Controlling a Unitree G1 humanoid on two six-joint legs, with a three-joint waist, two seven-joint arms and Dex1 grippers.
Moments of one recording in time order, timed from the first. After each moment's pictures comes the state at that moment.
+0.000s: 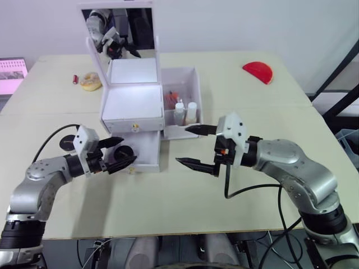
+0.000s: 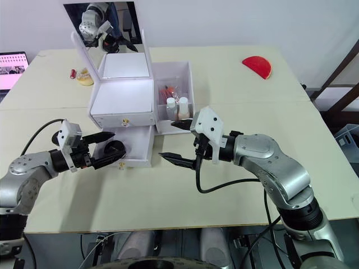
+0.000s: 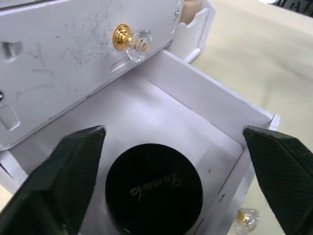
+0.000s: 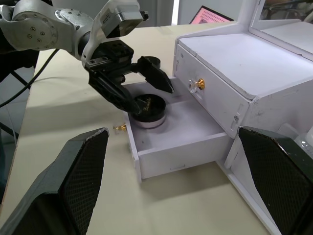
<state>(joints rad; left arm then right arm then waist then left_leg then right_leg) -0.13 0.72 0.18 -0.08 -0.54 0.39 -1.00 -0.41 -0.62 0.14 -0.59 0.59 0.69 0.73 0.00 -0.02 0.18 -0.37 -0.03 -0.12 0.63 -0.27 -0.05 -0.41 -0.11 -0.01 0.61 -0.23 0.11</state>
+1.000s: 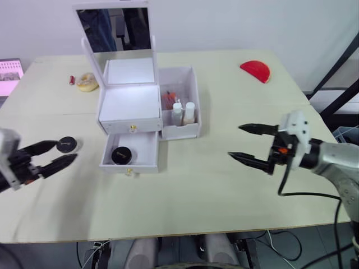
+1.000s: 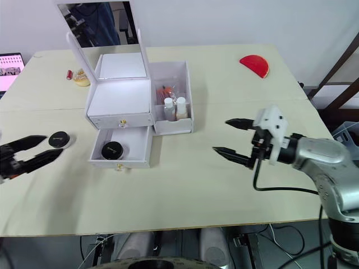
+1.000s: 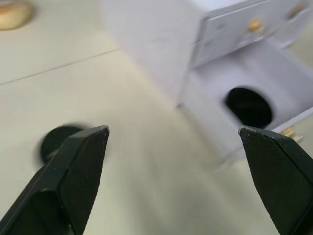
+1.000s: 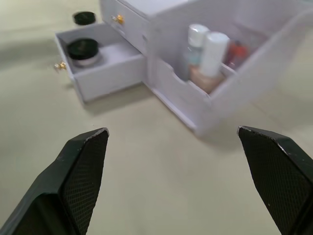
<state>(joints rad) 0.23 0.94 0.73 -0.06 -0.64 0.54 -1.05 -0.07 -0.86 -0.33 -0.42 0.62 0.53 0.99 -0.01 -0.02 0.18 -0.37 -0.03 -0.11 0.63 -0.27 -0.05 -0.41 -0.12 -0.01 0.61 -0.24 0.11</state>
